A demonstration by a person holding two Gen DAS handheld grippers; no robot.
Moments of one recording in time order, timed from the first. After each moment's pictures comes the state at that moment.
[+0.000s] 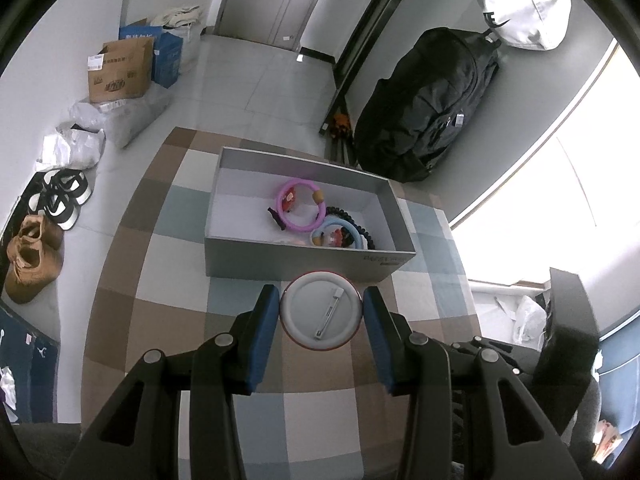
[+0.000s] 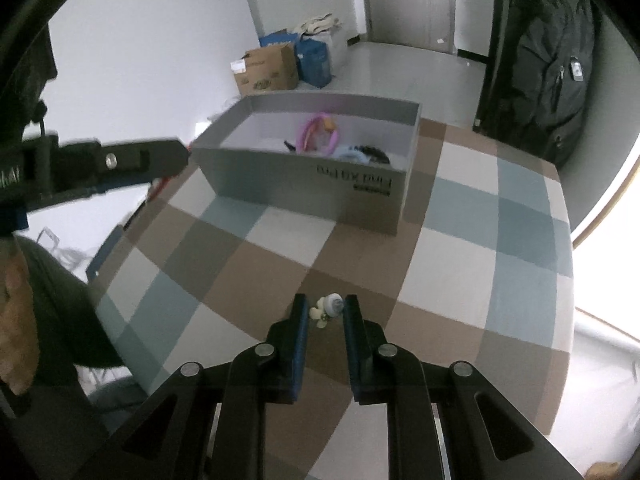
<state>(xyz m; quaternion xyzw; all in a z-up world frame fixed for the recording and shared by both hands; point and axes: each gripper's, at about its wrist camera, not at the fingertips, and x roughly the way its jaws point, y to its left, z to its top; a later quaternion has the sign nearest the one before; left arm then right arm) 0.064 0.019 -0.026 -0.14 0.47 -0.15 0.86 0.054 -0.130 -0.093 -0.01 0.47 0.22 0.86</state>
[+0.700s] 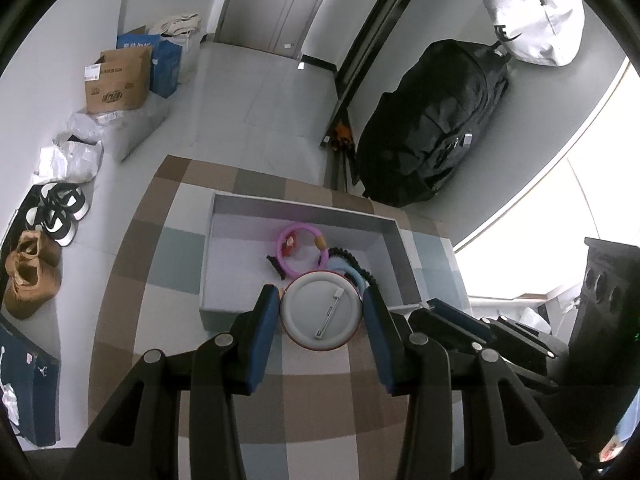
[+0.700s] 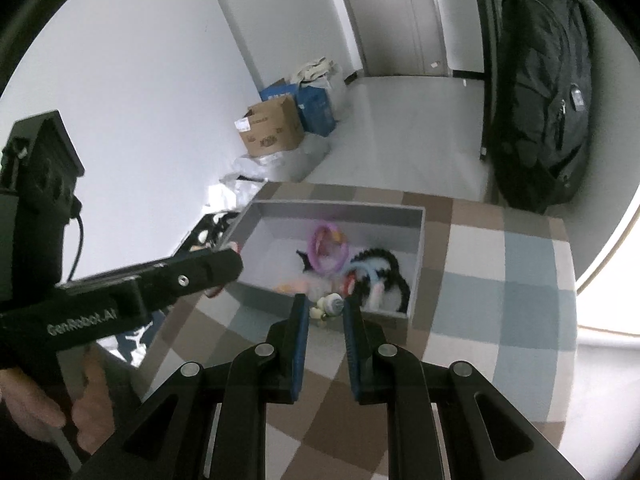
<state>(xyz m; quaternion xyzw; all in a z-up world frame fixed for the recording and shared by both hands) 0.100 0.020 -0.023 -0.14 0.46 -0.14 0.86 0.110 -0.131 -0.049 0.07 0.42 0.23 0.87</state>
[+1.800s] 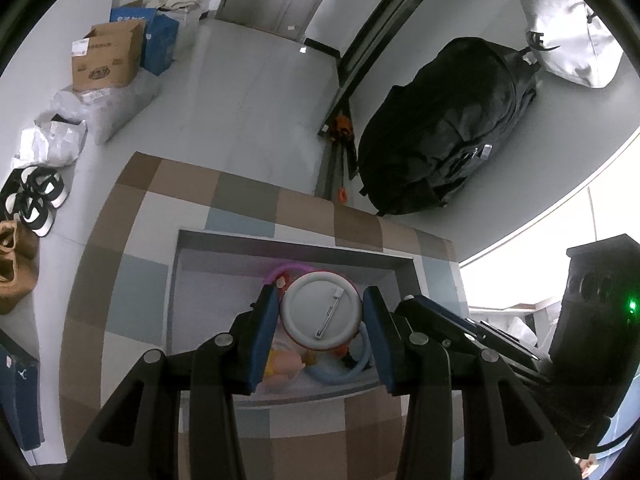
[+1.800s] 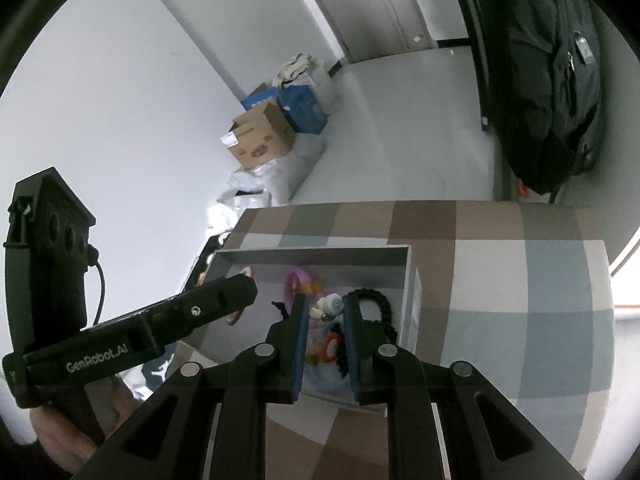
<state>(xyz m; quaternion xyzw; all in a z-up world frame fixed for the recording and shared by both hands) 0.154 0.015 -0.044 -0.17 0.49 -0.15 0.84 0.176 -0.148 -0.073 0.15 0.45 0.23 0.85</state>
